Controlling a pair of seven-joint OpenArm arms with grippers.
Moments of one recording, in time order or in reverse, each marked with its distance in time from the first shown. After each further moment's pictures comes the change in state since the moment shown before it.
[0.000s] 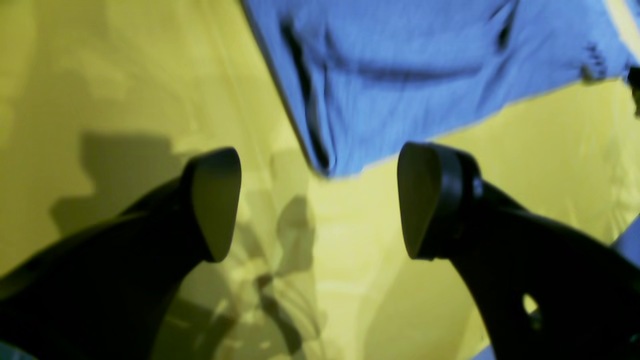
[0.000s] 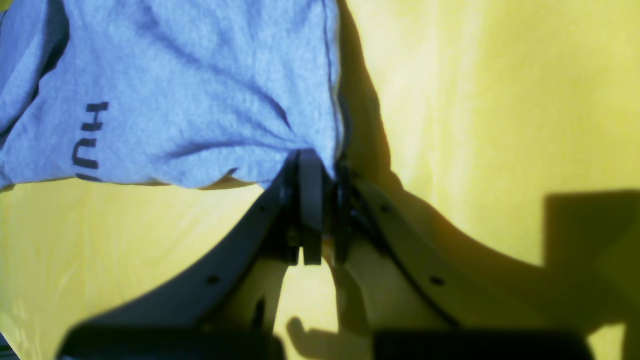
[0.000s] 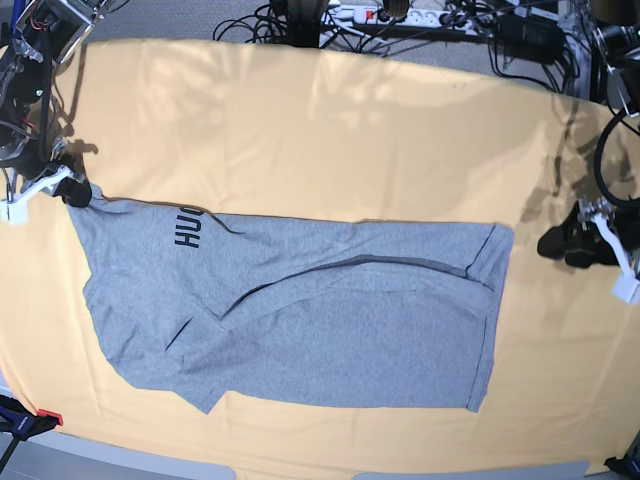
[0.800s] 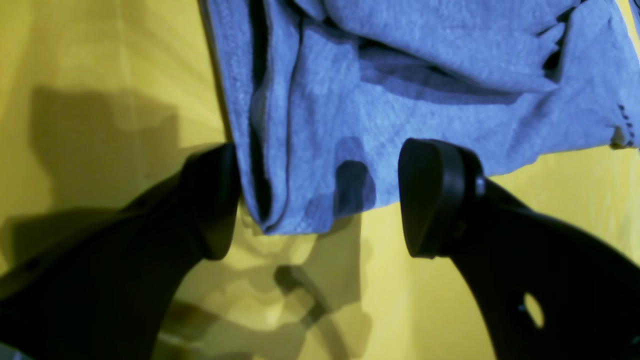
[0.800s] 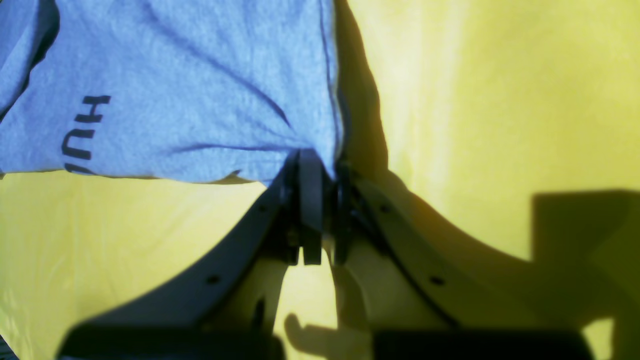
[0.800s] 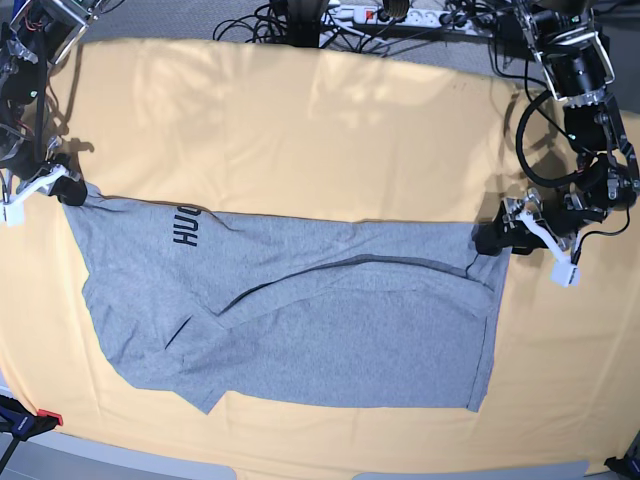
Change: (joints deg) left arm 1.7 17.2 -0.3 0.0 20.0 6.4 -13.6; right arm 0.0 1.4 0.0 0.0 0.0 0.0 -0.6
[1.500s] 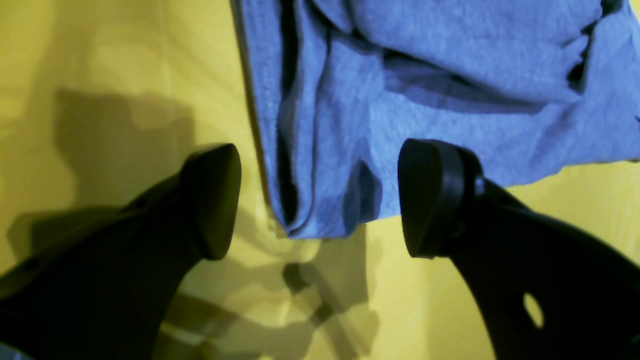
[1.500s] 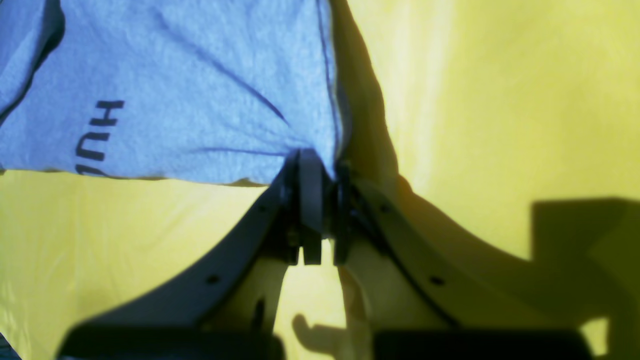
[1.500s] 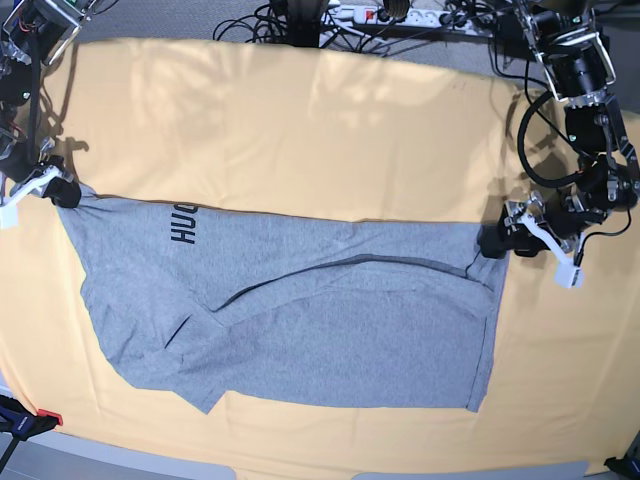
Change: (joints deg) left arm -0.2 -0.2 1.6 0.2 2.0 -0.1 -1.6; right arm 0.0 1.6 0.0 0.0 1.5 0.0 -0.4
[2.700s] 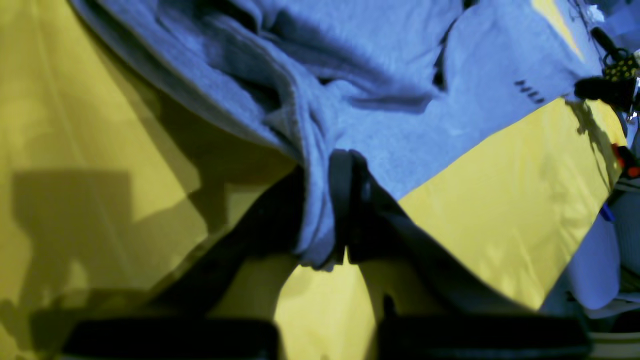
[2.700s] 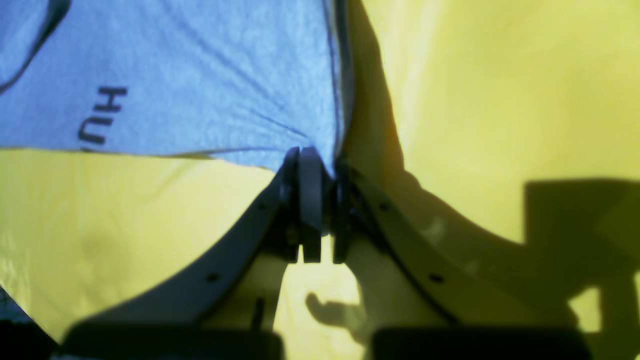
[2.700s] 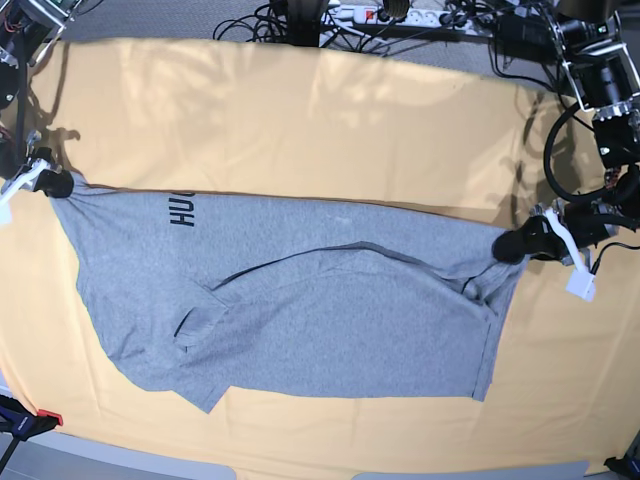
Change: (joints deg) left arm -2.0 -7.4 0.5 -0.1 -23.6 -10.3 13.5; right arm -0.8 4.0 -0.1 0.8 5.2 0.0 -9.9
